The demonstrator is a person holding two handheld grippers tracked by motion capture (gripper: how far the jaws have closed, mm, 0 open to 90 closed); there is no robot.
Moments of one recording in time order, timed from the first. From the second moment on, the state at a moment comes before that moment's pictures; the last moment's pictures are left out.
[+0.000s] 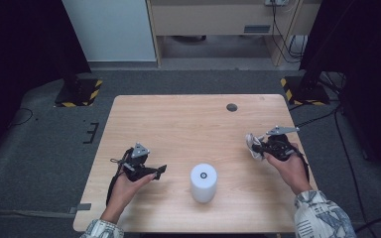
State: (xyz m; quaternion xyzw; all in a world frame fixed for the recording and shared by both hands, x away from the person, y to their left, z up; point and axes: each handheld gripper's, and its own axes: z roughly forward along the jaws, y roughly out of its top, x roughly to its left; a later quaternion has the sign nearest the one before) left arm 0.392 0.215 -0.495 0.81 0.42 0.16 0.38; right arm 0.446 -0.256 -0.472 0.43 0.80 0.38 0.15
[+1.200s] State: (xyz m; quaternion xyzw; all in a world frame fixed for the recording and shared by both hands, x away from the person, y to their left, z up) left arm 0.399 0.223 -0.513 0.81 0.44 0.16 0.35; right arm 0.464 -0.239 -0.520 0.48 0.80 0.33 0.15
